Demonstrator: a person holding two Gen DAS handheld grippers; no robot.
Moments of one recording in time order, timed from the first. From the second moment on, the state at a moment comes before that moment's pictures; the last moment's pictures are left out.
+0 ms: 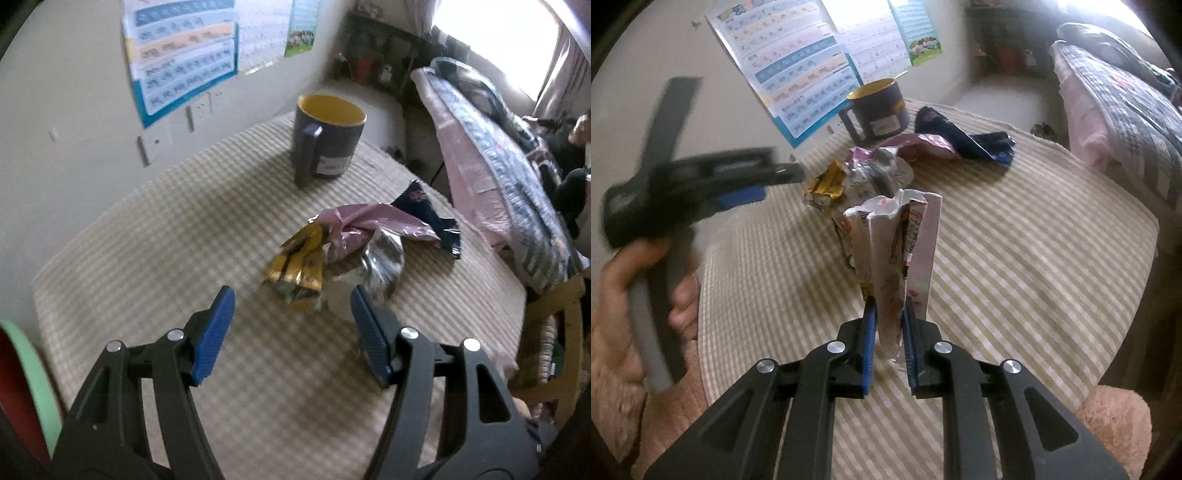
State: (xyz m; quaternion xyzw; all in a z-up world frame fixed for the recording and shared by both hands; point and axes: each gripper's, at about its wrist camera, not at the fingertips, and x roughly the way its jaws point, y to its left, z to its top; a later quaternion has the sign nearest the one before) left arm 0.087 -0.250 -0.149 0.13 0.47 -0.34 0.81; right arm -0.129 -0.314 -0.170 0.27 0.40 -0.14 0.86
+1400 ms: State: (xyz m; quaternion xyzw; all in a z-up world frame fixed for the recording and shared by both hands) left arm 0.040 -0.042 -0.094 0.11 0.41 -0.24 0.87; right arm -0.099 -0.270 -0.157 0.17 0.41 -0.13 0.89
